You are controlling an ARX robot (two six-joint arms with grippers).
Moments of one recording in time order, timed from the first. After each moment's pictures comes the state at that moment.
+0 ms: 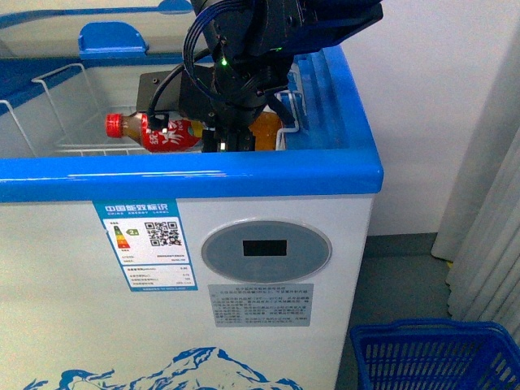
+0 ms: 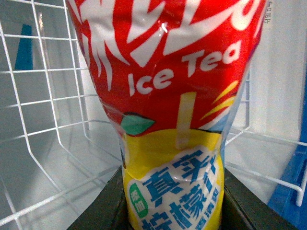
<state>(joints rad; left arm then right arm) 0.00 0.00 0.02 -0.01 0.00 -0.01 0.51 2.38 1.99 -0.21 0.17 -1.15</state>
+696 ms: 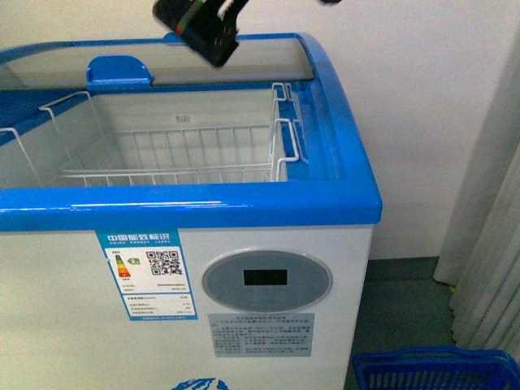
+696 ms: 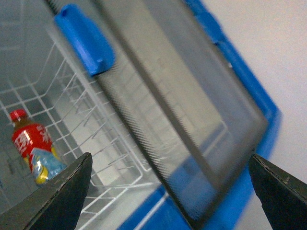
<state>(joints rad) 0.00 0.00 0.02 -0.01 0.00 -0.01 0.48 1.87 1.71 -0.15 0.07 -0.66</state>
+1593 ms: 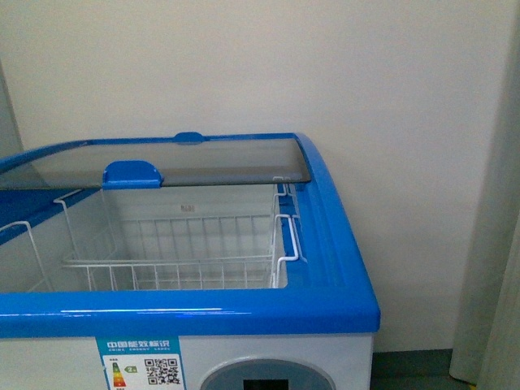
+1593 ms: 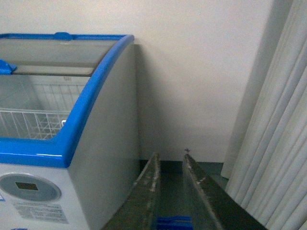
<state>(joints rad) 0.00 0.00 0.02 -0.01 0.00 -0.01 0.24 0.27 0.35 -0.10 0.23 0.00</state>
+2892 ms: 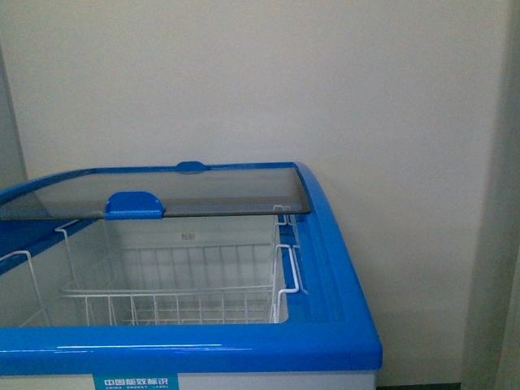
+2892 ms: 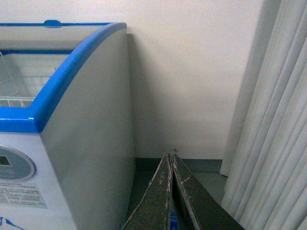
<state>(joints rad) 0.00 0.00 0.02 -0.01 0.00 -0.01 0.00 0.01 0.04 0.00 0.00 0.00</state>
